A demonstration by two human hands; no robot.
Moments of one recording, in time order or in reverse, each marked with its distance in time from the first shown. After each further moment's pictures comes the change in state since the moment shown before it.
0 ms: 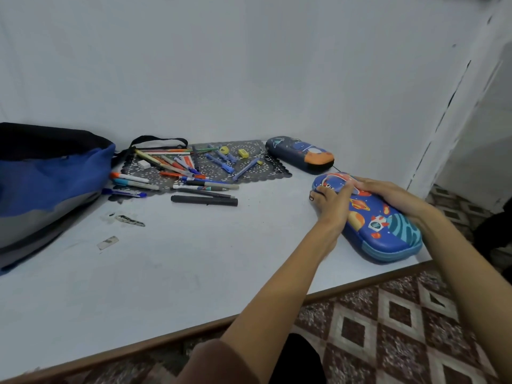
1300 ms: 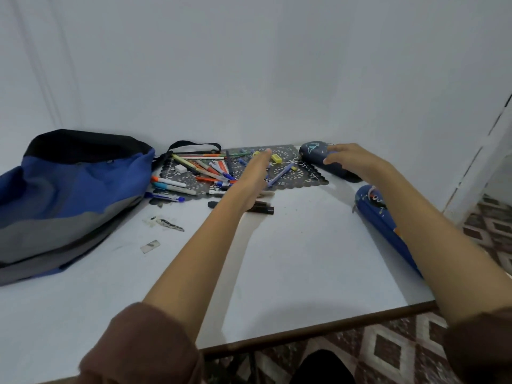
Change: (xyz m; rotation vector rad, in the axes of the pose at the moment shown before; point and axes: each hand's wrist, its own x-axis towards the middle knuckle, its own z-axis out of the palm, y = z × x) left_hand 0.020 0.071 -0.210 0.134 0.193 0.056; right_hand 0.091 -0.090 0.108 -0.443 0.043 -0.320
